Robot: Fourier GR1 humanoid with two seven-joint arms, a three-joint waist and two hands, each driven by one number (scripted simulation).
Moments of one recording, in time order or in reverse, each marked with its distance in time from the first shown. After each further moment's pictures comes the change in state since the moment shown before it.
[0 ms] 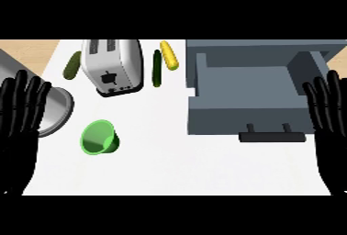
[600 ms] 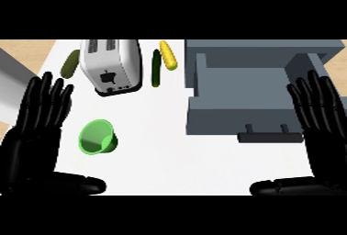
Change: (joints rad) left arm -0.007 -0.081 -0.008 0.086 0.132 -0.025 0.019; right arm -0.014 0.002 0.018 0.015 -0.064 0.042 0.084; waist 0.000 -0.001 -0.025
